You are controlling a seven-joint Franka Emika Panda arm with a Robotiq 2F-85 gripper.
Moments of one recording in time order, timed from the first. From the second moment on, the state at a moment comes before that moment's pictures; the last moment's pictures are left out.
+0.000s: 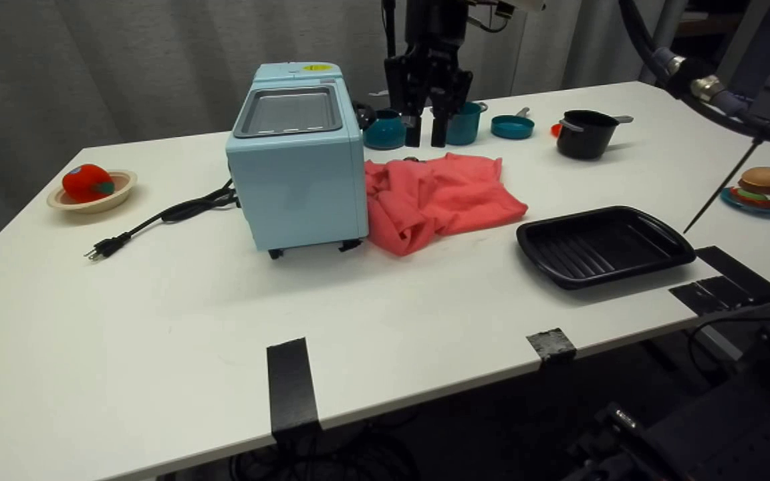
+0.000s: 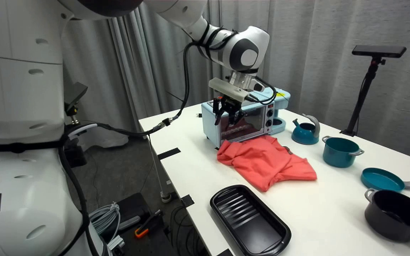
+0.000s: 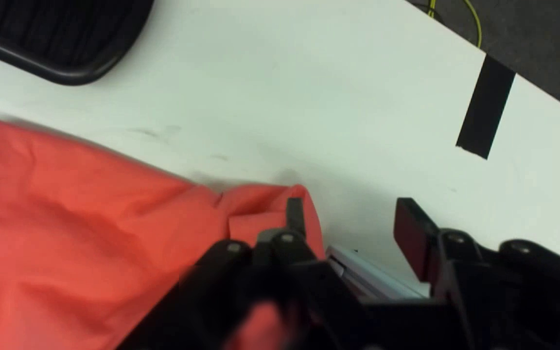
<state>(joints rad) 0.02 0.32 0.18 -1.83 0.21 1.90 -0.19</state>
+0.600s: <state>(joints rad) 0.01 0.34 0.04 -1.89 0.11 2.12 -0.15</state>
